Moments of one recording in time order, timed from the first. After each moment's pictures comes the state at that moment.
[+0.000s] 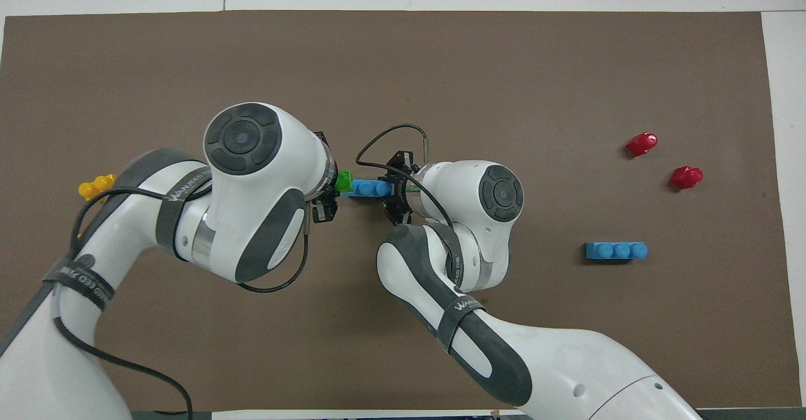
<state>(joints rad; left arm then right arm) -0.50 0.14 -0.01 -1.88 -0.05 2.06 -2.07 0.64 0.44 -0.03 -1.90 0.71 2.67 1.62</state>
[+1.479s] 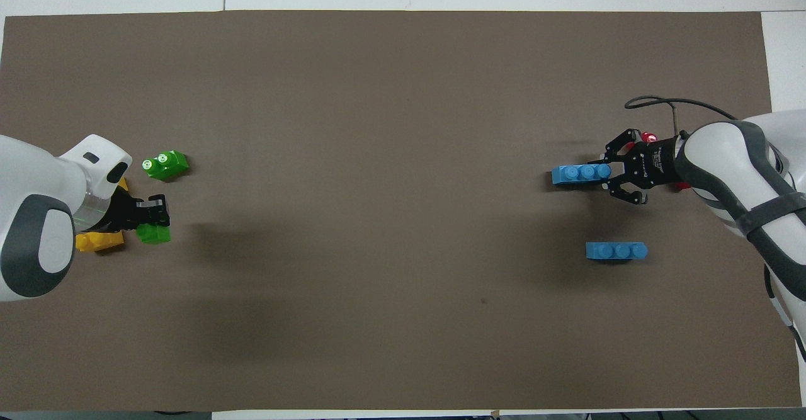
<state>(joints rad) 0.01 -0.01 -0.01 -2.20 -0.02 2.08 -0.14 -0.09 0.31 -0.06 -2.04 0.67 2.17 0.95</state>
